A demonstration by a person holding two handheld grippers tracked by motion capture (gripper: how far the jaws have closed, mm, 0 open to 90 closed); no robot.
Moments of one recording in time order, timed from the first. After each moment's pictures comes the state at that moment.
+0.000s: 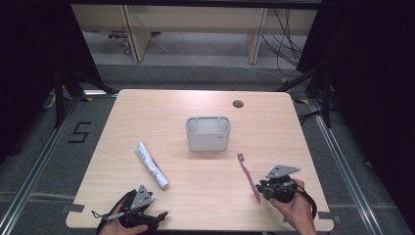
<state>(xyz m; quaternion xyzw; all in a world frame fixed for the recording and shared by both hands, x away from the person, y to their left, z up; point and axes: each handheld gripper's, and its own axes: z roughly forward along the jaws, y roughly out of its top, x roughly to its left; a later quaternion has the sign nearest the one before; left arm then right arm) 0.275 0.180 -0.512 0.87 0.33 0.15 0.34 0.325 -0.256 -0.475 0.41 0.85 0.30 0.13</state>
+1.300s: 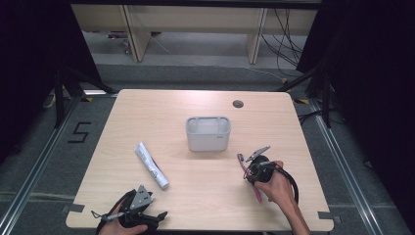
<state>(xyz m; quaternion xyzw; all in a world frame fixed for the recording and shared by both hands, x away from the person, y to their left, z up) 0.275 0.180 -0.512 0.86 0.34 0.15 0.35 0.386 -0.214 -0.477 0.39 0.90 0.17 0.09</state>
